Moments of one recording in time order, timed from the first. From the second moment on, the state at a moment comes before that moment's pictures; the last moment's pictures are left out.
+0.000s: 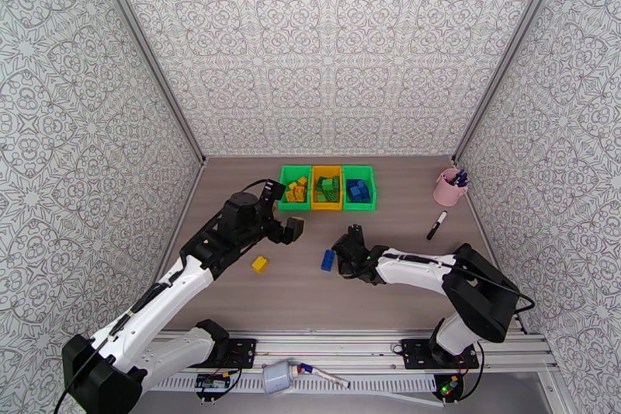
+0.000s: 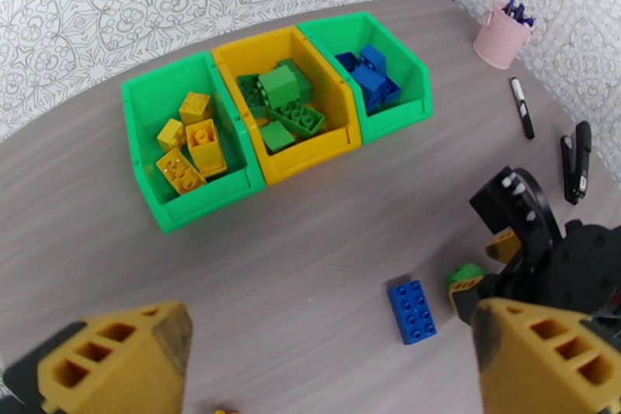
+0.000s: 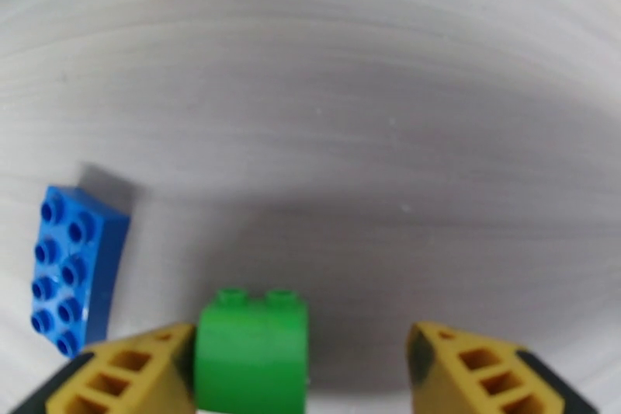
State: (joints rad) left arm -0.52 1.06 0.92 -0.38 0.12 -0.10; right arm 0.88 1.63 0.83 -0.38 0.36 0.76
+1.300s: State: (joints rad) left arm -0.63 0.94 0.79 -0.44 0.06 -0.12; right arm 0.66 1.88 1.42 -0.27 0.22 0.32
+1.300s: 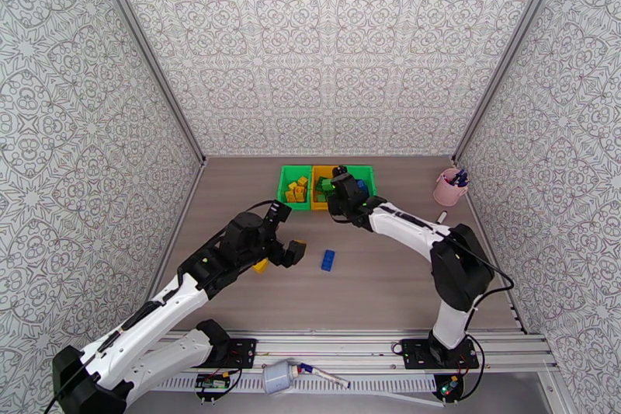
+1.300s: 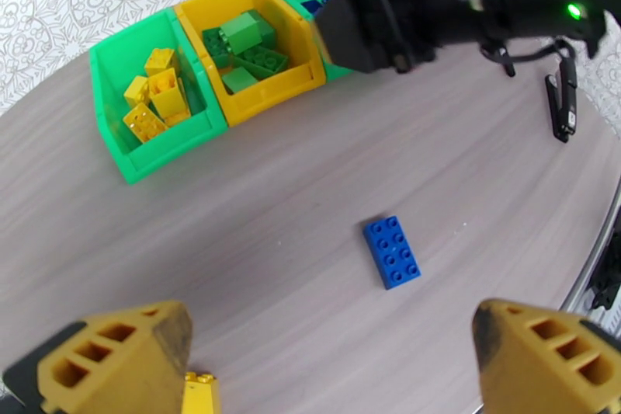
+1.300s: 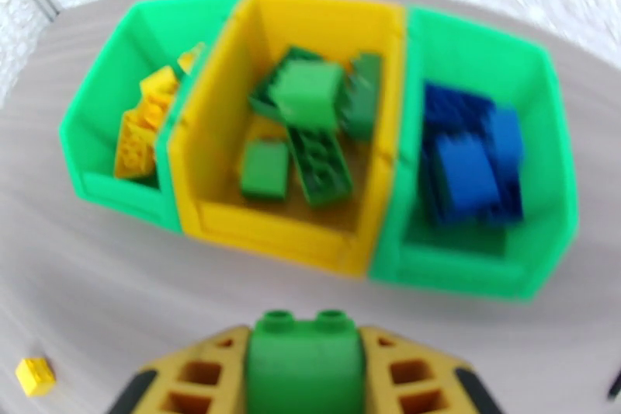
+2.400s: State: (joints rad) left arm -0.85 1.17 0.79 -0.36 -0.17 -0.32; right arm 0.60 1.67 1.27 -0.13 0.15 0.20
